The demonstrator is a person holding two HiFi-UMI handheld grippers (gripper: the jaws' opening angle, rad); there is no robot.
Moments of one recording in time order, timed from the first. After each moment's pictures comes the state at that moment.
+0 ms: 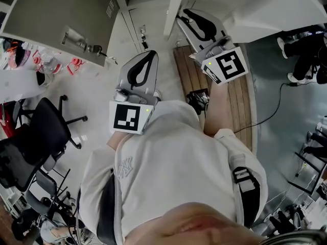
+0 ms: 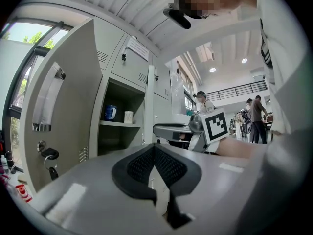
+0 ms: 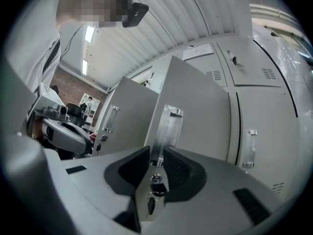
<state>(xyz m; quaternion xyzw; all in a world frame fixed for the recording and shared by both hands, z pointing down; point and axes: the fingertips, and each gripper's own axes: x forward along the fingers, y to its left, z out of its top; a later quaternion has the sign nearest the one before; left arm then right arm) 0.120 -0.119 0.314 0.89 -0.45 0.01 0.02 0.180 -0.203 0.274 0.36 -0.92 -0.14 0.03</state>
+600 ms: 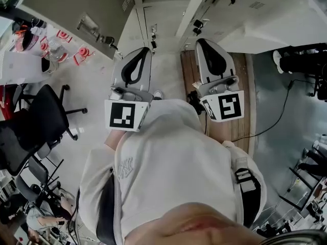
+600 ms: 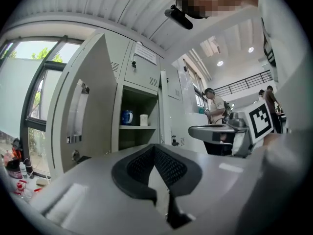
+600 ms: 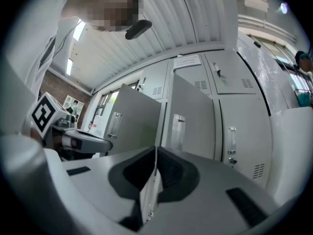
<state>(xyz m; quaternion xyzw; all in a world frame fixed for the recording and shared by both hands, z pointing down) 0.073 -0.123 0.303 0.85 -0.52 0.00 -0.03 0.187 -0.140 0.277 0.44 -0.89 -0.11 0.00</state>
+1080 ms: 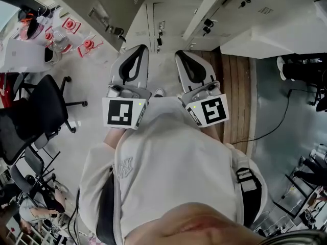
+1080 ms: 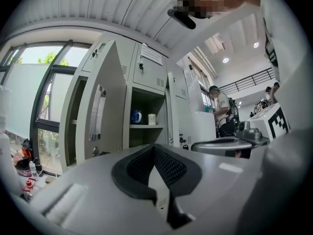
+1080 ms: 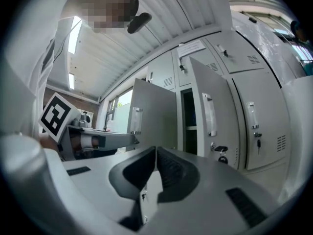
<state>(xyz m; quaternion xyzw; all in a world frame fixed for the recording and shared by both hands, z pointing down) 0.043 -0.112 0.309 0.83 -0.56 0.00 -0.02 0.122 -0.105 0.318 0.37 -0.93 -0.03 -0.01</state>
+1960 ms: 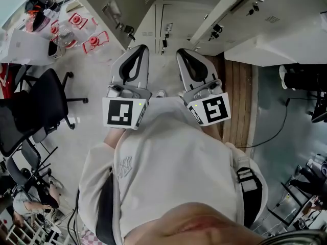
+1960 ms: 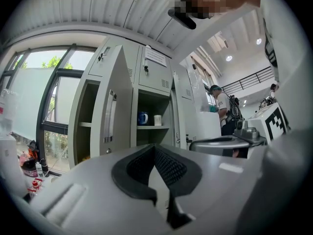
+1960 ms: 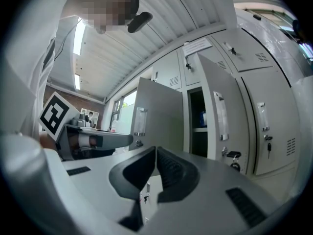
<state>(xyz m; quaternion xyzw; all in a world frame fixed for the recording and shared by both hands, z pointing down) 0.020 -0.108 0.306 0.81 -0.58 0.00 -0.02 0.101 -0.110 0.313 0.35 -0.94 -0.04 -0.01</state>
